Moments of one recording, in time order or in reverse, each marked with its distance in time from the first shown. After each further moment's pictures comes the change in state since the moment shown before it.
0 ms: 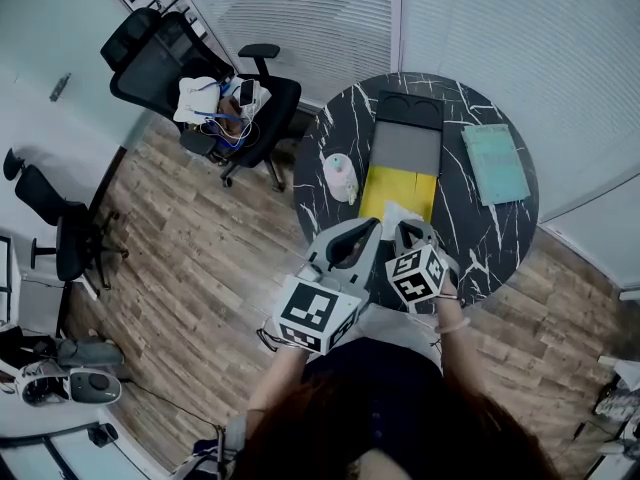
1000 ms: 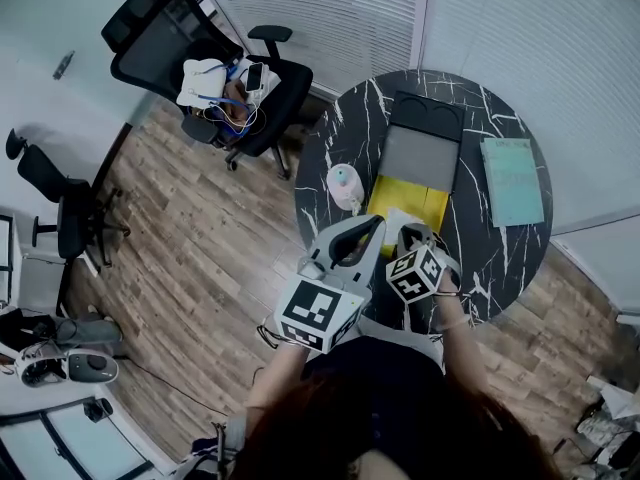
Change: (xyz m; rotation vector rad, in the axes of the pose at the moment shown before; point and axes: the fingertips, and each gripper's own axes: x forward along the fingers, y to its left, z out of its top) left arm 0.052 0.043 -0.011 -0.042 0.041 0.064; right arm 0.072 -0.009 -0.025 -0.120 0.112 0.119
